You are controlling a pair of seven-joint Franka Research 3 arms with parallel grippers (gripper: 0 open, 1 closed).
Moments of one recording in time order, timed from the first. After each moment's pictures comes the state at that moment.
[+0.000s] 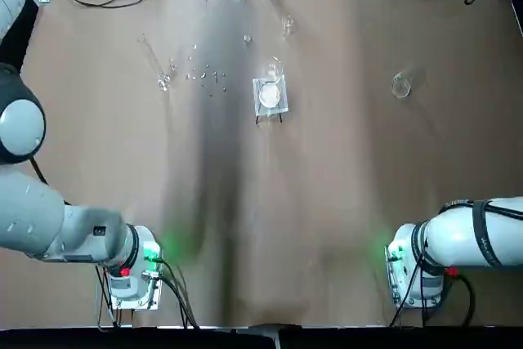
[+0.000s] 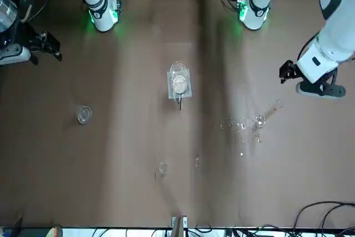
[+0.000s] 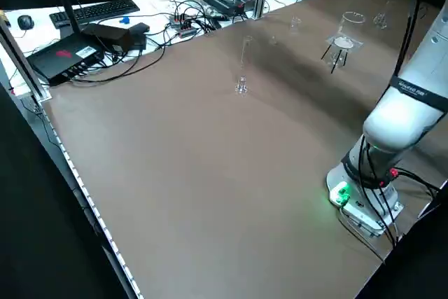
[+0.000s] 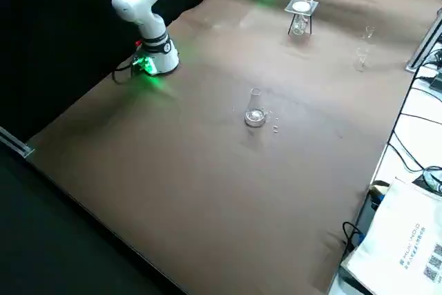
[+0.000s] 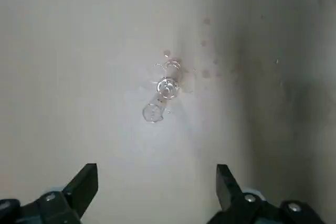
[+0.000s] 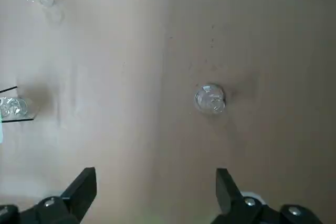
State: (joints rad) left arm -0.02 0.06 -0.15 -1.63 0.09 1.64 0.04; right arm 0.17 -0.14 -0.09 -1.72 0.03 1.60 -0.03
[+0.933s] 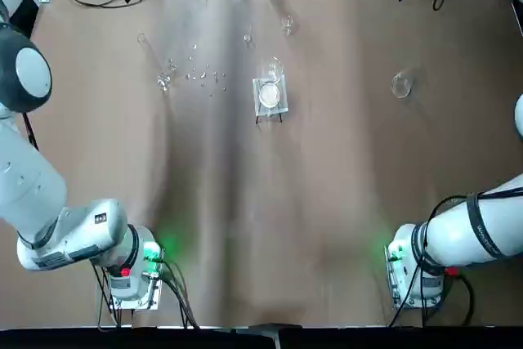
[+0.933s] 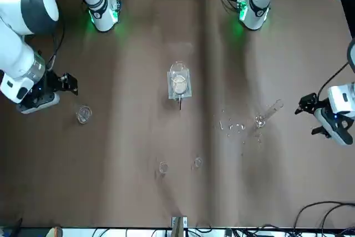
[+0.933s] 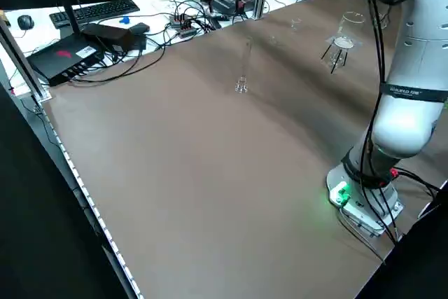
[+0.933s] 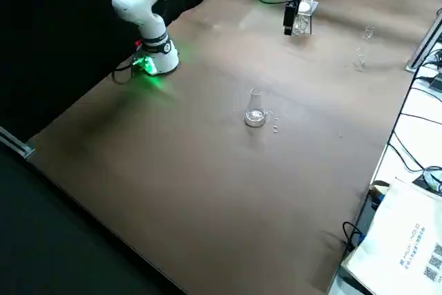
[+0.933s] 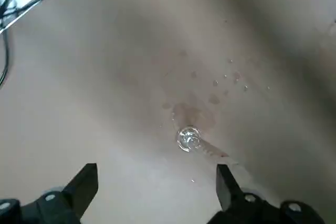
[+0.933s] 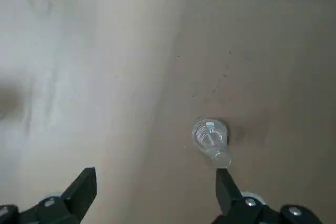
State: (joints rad) left arm 0.24 0.33 -0.15 -1.55 -0.22 1.87 0.98; right arm 0.17 0.07 -0.08 -1.74 0.03 1.81 -0.22
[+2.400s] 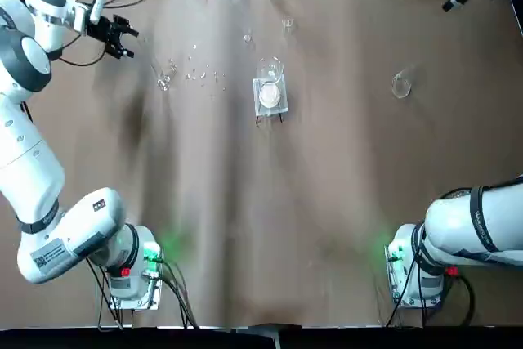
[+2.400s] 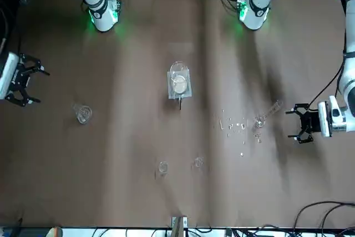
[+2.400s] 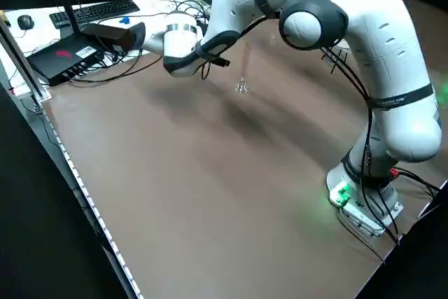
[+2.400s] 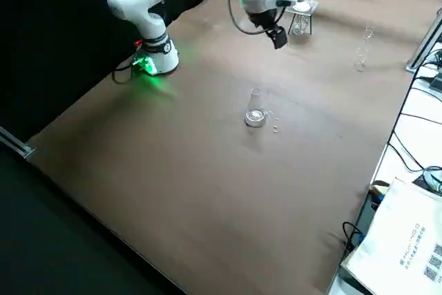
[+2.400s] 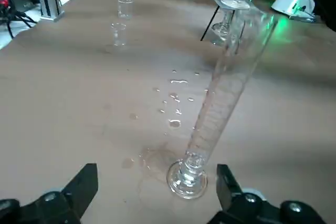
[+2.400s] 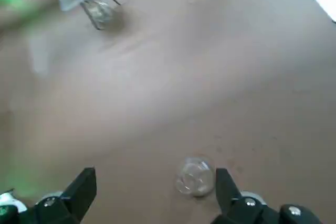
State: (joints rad) left arm 0.51 0.73 -0.15 -1.53 -0.77 1.66 2.16; right arm -0.17 0.08 -0.10 -1.74 0.43 1.64 -1.49
